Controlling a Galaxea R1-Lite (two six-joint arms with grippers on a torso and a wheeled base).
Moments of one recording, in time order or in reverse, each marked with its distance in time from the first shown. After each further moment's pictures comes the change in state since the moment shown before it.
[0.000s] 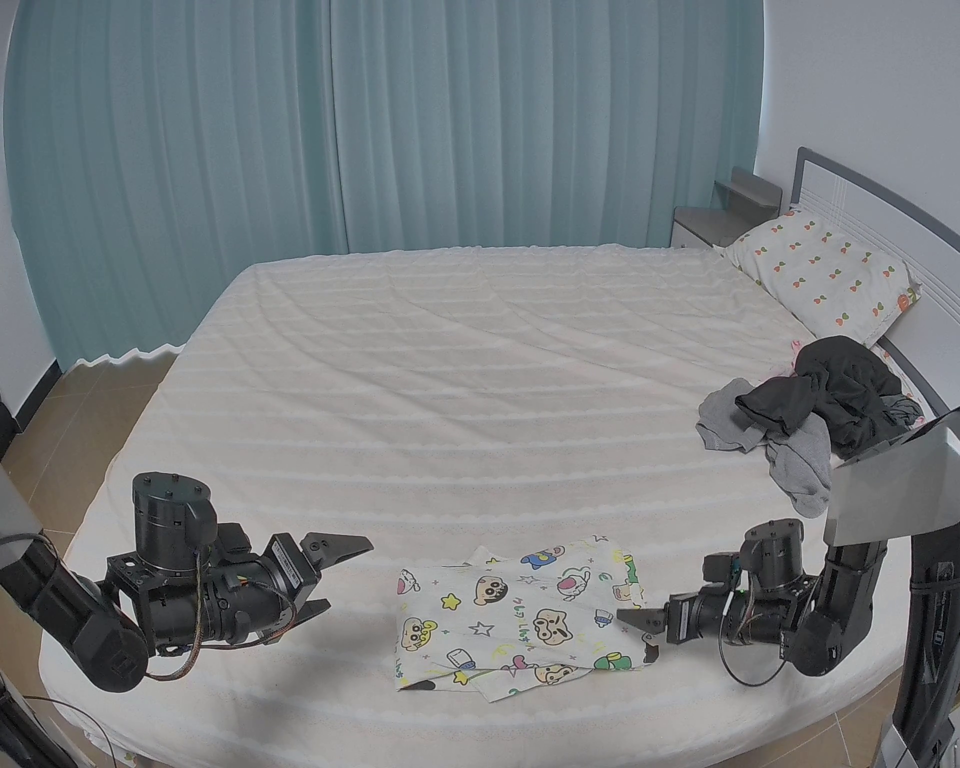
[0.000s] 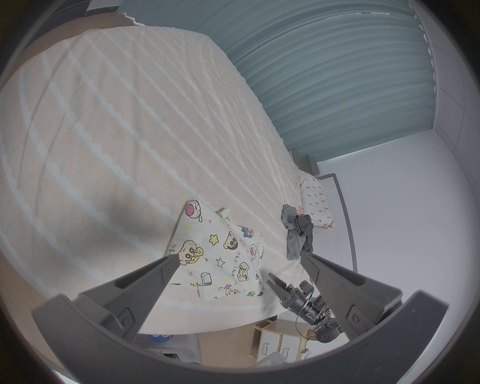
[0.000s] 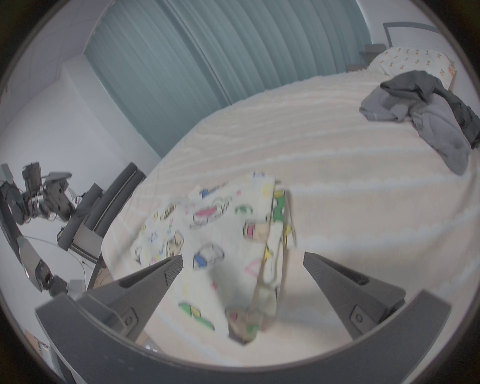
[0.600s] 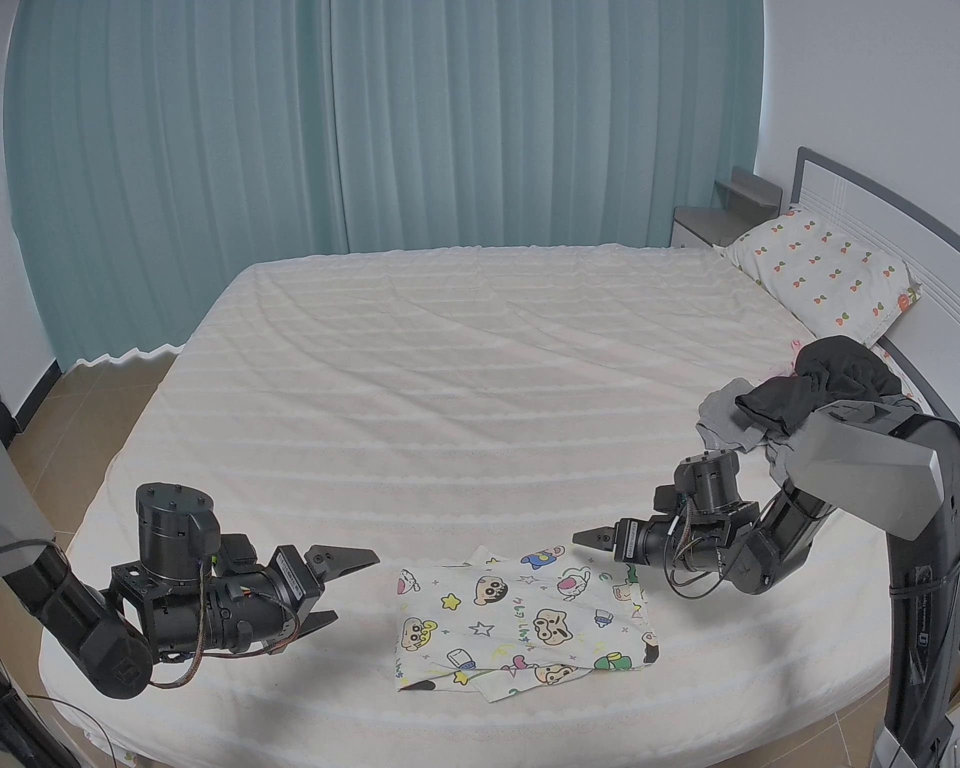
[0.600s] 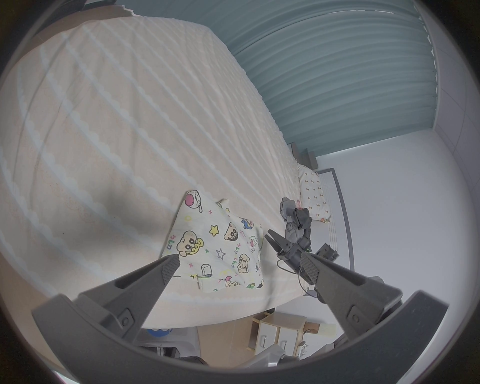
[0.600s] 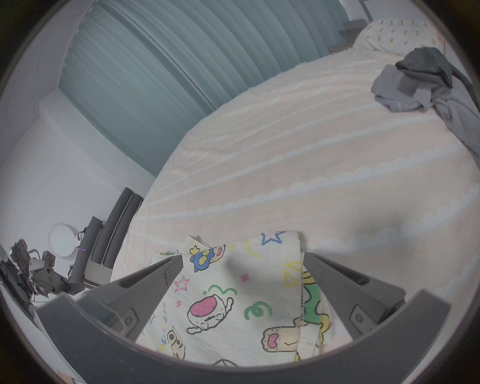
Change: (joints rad) left arm 0.001 0.031 0.038 -0.056 -0.055 -0.002; right arm 0.021 0.099 -0.579 0.521 0.000 0.193
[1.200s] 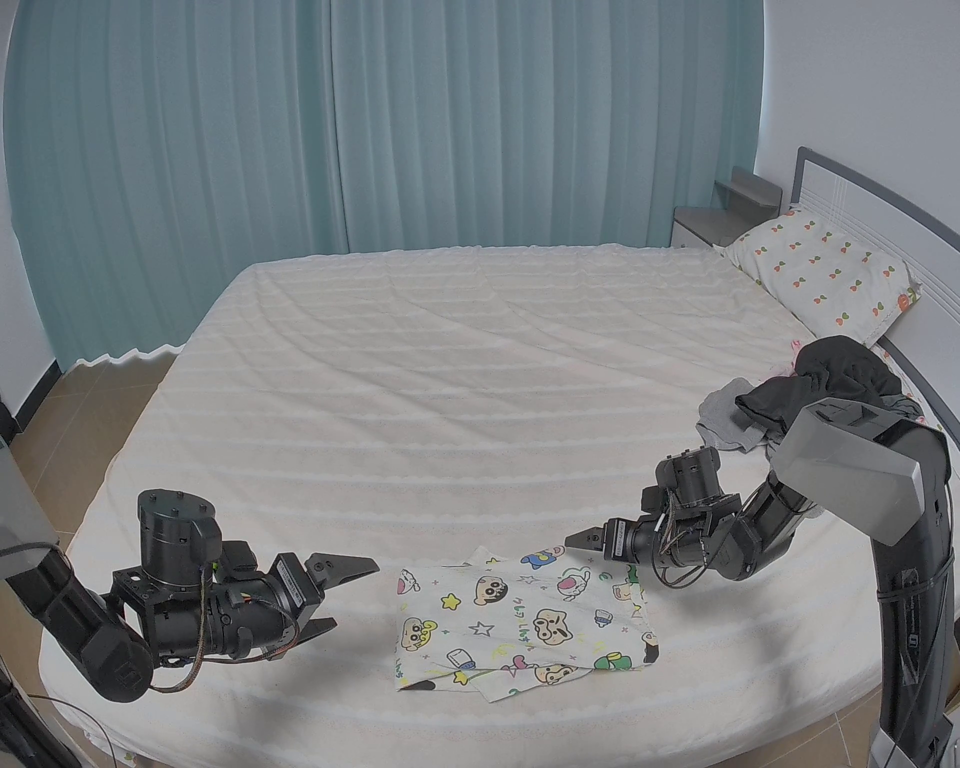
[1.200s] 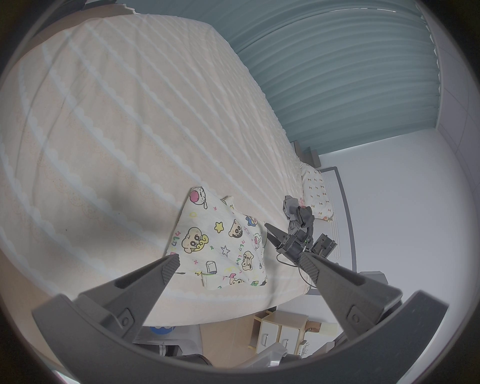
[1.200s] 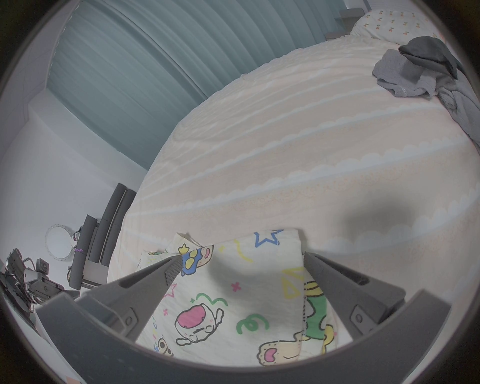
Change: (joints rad) left arm 0.000 0.007 0.012 -0.003 0.000 0.002; right arm 0.005 0.044 -0.113 0.126 -0.002 -0.002
